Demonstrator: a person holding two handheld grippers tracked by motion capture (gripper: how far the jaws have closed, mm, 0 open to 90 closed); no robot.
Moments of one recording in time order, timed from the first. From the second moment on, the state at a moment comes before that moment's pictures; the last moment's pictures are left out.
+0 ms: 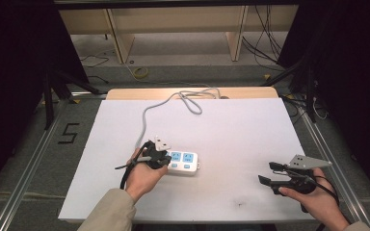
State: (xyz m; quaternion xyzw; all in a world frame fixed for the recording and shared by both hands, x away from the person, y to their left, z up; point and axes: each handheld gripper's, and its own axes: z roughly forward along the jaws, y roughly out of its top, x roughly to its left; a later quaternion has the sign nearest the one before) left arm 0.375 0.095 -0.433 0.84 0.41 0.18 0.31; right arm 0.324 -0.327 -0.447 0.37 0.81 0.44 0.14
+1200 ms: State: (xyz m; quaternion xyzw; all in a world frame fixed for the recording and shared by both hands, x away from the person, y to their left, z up) left arm 0.380 0.087 -0.437 0.85 0.41 0.16 0.30; right arm 0.324 -0.327 -0.446 0.37 0.81 0.44 0.15
